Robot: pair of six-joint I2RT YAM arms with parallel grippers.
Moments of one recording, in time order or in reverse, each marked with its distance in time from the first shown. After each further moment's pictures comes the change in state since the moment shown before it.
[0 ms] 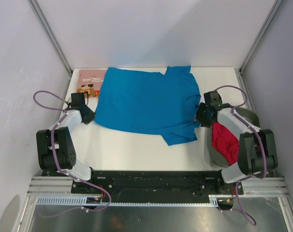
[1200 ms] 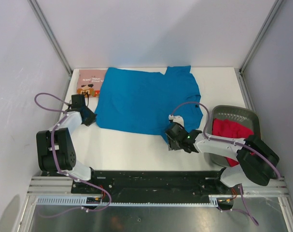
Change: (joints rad) left arm 0.000 -0.013 -0.034 -0.001 0.043 -0.009; right arm 0.712 -0.137 -0.261 0.156 0.332 0.043
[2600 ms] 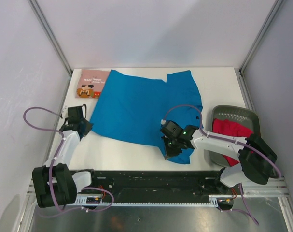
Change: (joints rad) left arm -0.011 -0.376 -0.211 -0.085 -0.122 -0.077; right arm 0.061 0.035 0.178 -0.272 -0.375 0.064
